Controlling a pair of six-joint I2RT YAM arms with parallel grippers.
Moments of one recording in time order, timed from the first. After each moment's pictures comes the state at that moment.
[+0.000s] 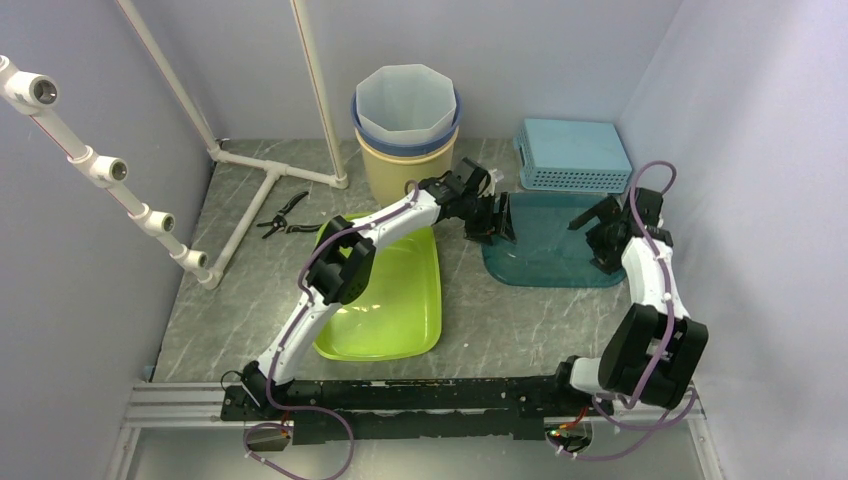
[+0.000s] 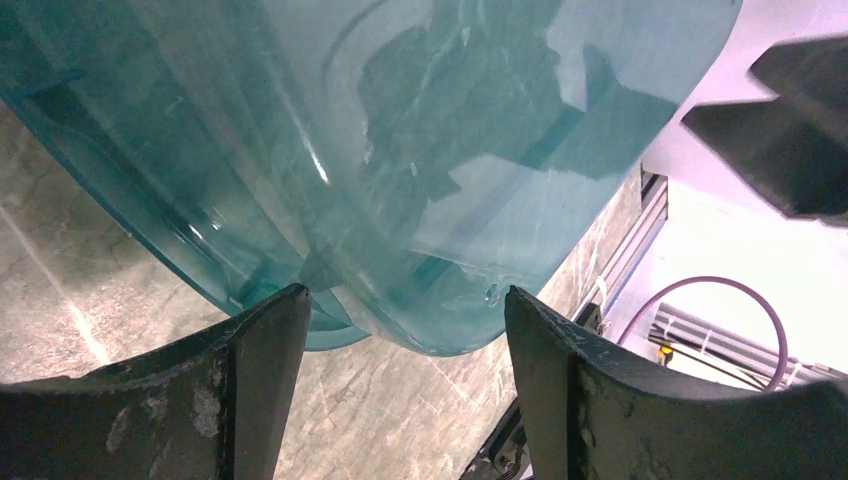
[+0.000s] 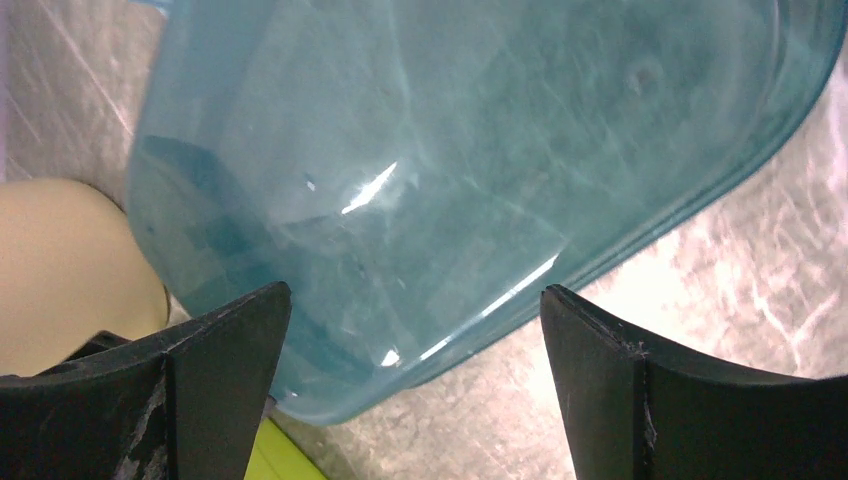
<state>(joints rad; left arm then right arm) -0.79 2.46 2.20 -0.52 0.49 -0.67 -0.35 1.30 0.91 -0.55 -0.13 0.69</state>
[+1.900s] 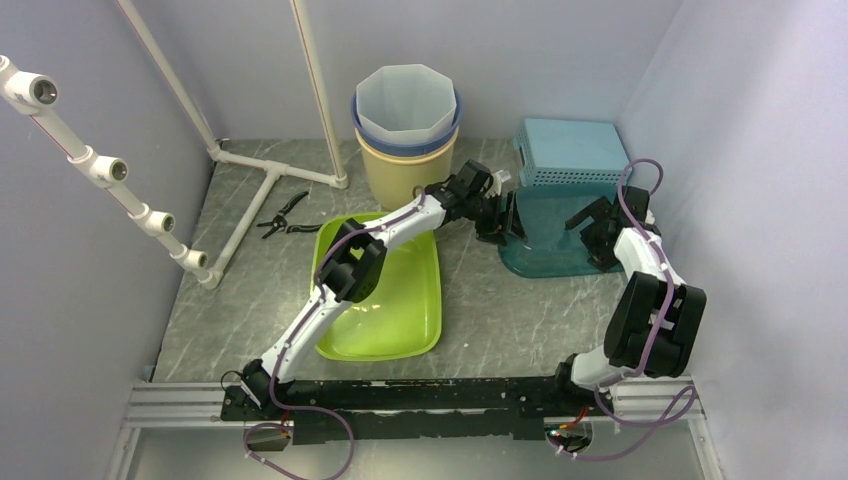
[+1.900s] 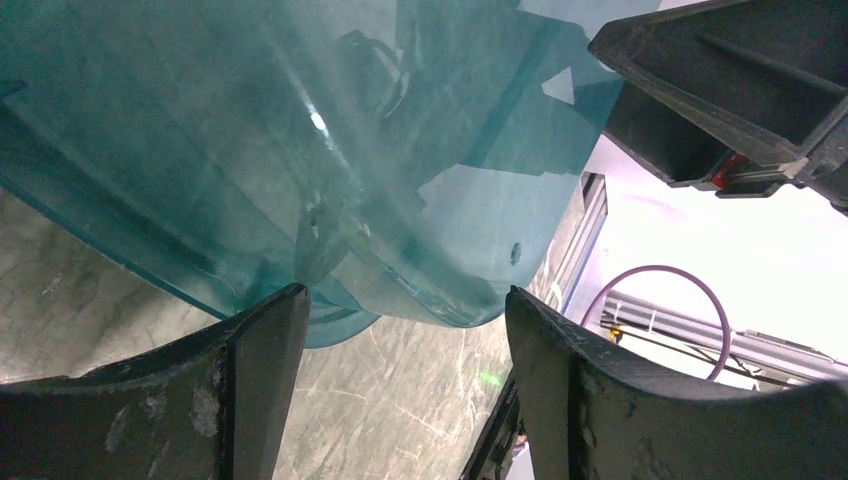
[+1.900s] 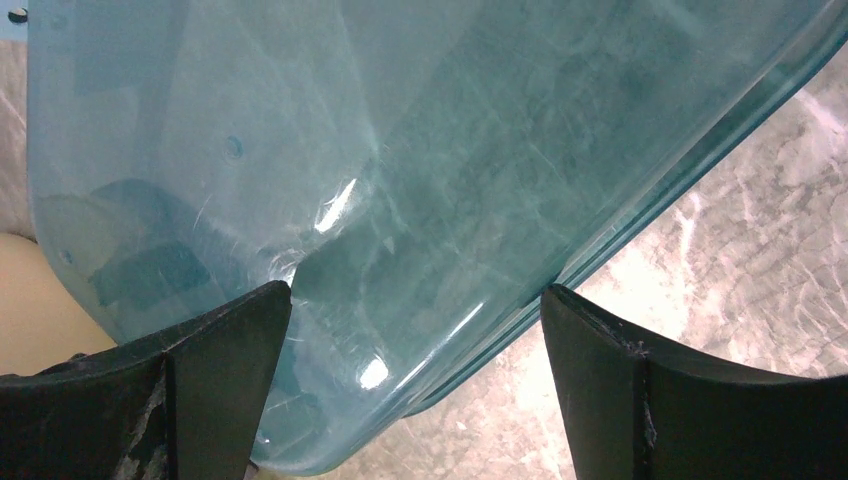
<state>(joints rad) -0.79 2.62 2.32 -0.38 0.64 -0.76 -0.32 1.47 0.93 -0.41 -0.06 0.69</state>
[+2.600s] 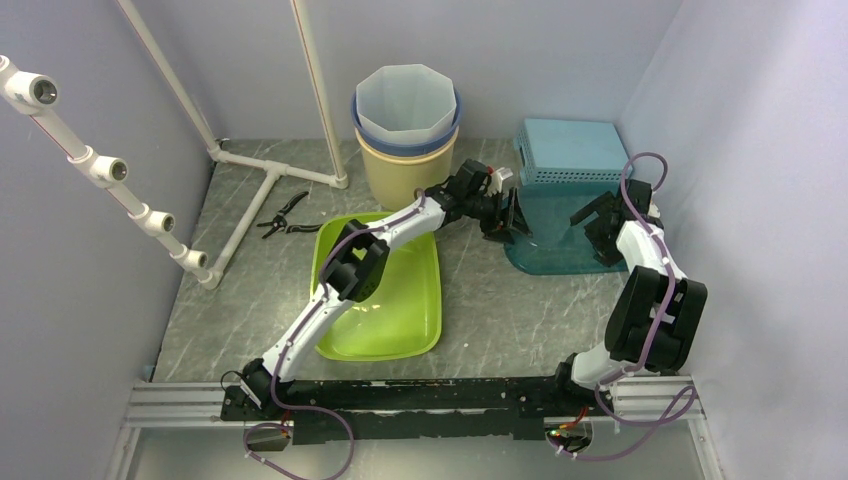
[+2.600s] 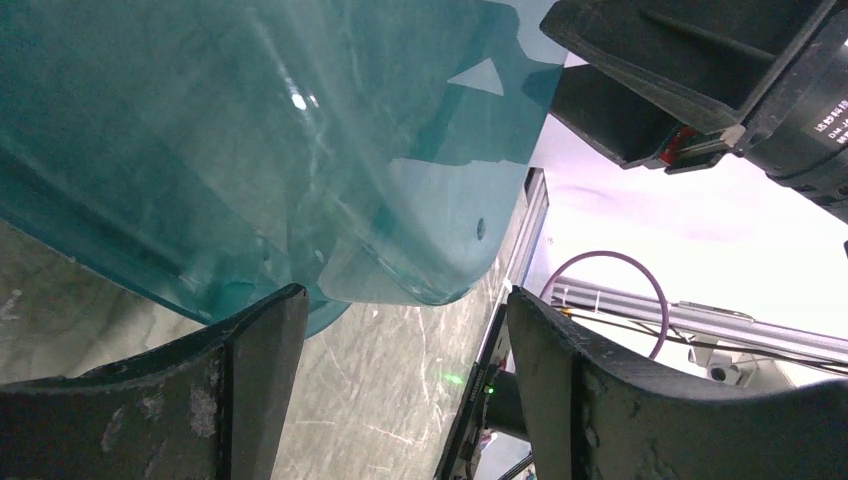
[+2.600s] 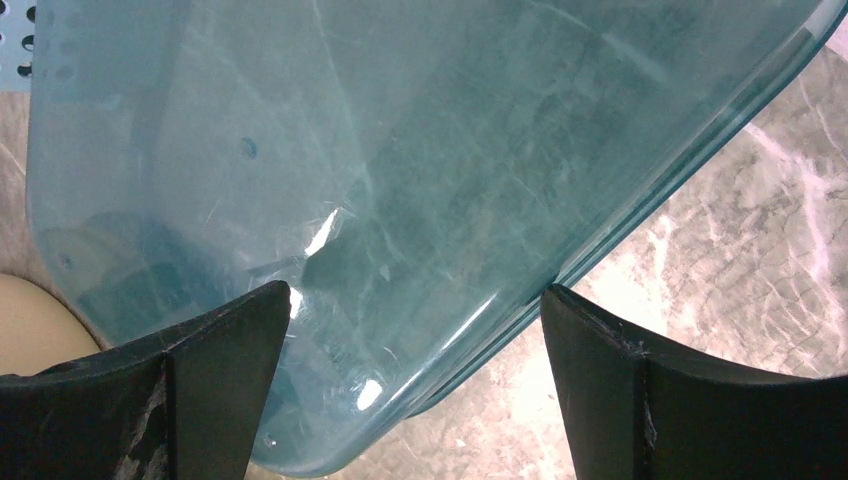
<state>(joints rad) -0.77 2.67 2.35 -0.23 0.76 -0.86 -0.32 1.51 1.00 -0.45 0.00 0.69</state>
